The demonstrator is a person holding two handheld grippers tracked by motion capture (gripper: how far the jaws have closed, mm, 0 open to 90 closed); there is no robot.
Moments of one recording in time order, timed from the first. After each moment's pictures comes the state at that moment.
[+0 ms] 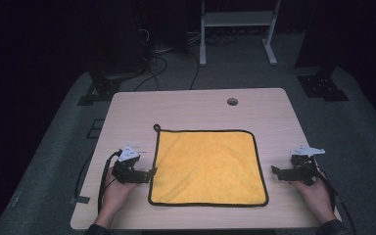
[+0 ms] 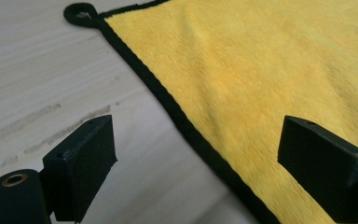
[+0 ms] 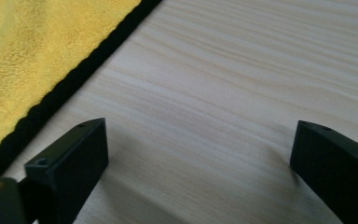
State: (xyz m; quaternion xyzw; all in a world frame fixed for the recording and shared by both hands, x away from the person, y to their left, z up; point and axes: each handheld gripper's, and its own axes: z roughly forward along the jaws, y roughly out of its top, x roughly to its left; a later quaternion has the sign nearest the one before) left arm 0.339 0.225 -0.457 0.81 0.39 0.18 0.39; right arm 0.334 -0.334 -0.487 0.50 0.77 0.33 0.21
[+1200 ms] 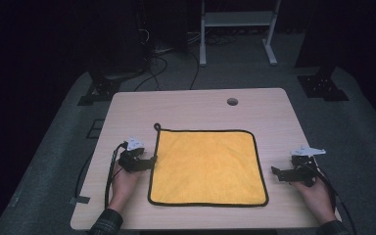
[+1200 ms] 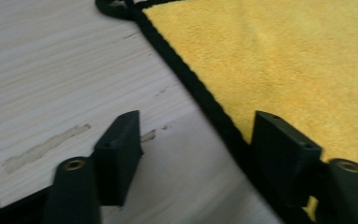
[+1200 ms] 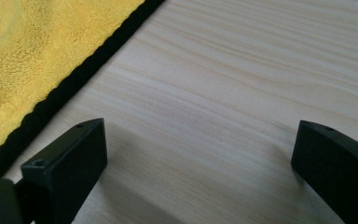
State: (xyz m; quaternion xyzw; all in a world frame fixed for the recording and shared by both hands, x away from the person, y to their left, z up) left arm 0.378 0.223 -0.480 0.81 0.41 0.20 0.37; right arm 0.334 -0.335 -0.488 0.50 0.78 0.33 0.20
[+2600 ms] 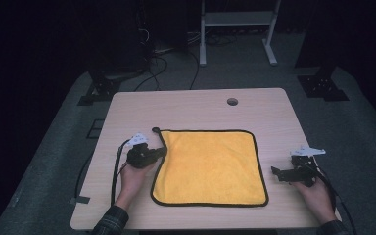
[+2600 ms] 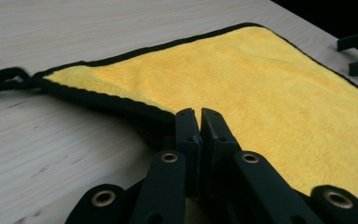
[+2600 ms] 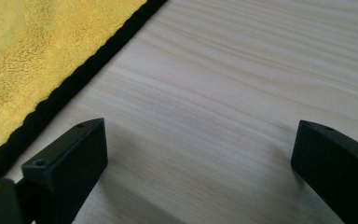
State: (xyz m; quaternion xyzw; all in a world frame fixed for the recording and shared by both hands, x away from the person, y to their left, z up) left arm 0.378 0.193 -0.457 0.78 0.38 0.09 0.50; right arm 0.334 -0.335 -0.488 0.49 0.78 0.33 0.20
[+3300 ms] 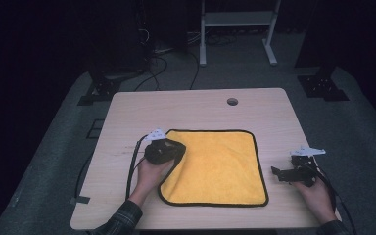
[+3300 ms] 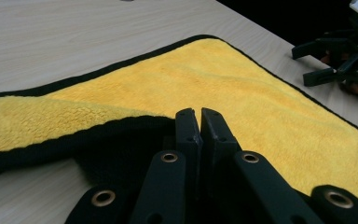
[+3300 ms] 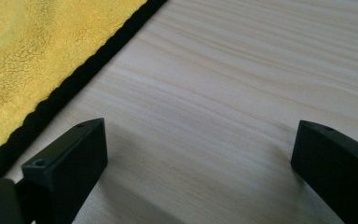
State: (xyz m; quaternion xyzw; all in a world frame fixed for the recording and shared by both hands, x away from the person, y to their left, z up) left arm 0.389 0.139 -0.448 0.79 0.33 0.05 0.52; right arm 0.334 -0.335 -0.488 0.49 0.78 0.33 0.20
